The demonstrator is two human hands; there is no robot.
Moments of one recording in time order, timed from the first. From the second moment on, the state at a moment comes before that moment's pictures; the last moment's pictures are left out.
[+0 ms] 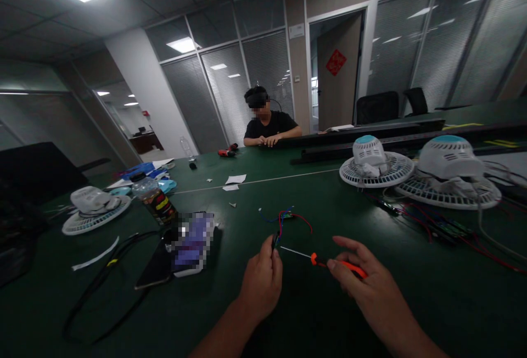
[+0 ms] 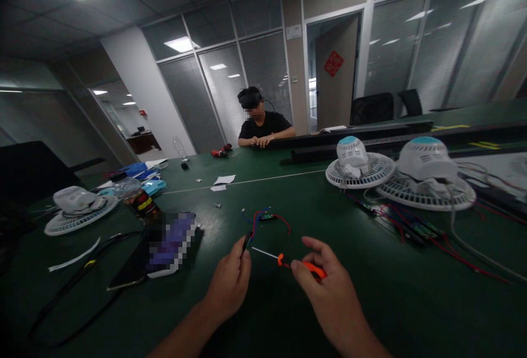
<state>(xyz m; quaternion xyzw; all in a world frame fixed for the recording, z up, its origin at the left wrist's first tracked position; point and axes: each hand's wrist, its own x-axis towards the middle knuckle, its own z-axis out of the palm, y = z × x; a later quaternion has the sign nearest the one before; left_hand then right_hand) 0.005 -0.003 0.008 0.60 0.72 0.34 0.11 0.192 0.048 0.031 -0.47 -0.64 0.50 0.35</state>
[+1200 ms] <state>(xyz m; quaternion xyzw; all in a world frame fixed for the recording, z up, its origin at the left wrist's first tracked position) 0.008 -0.004 0.007 0.59 0.72 0.35 0.10 0.194 0.046 0.031 -0.44 -0.59 0.55 0.40</state>
